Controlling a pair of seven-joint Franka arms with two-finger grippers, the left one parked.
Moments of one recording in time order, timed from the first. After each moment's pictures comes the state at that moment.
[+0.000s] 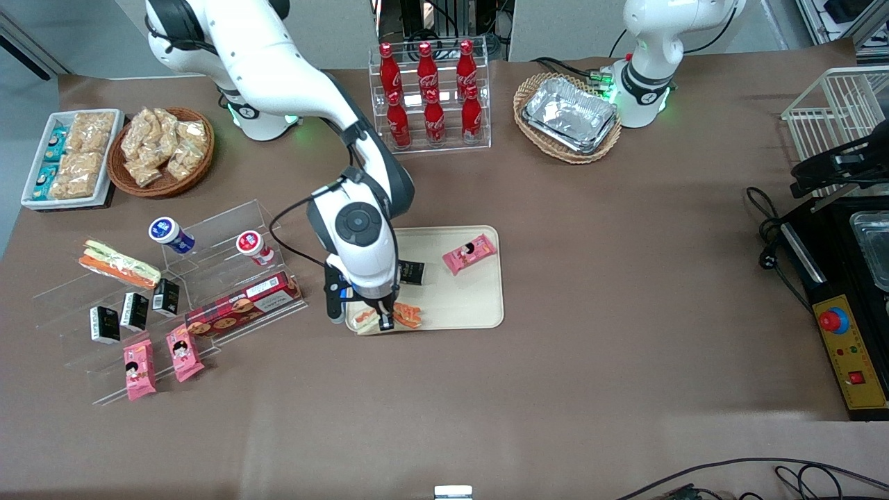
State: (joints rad) arm 0.82 0.67 -0.29 -1.54 0.08 2.29 1.97
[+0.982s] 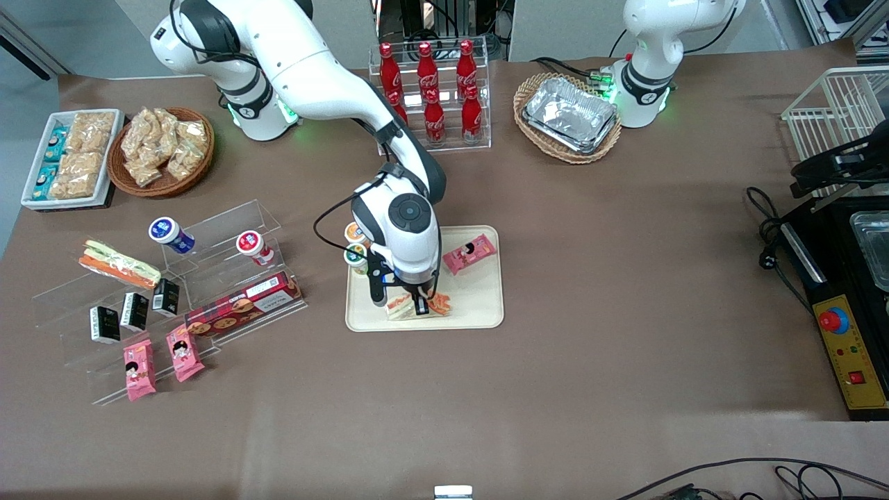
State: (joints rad) arm 0.91 0.76 -0.28 -1.49 0.07 2.31 2.11
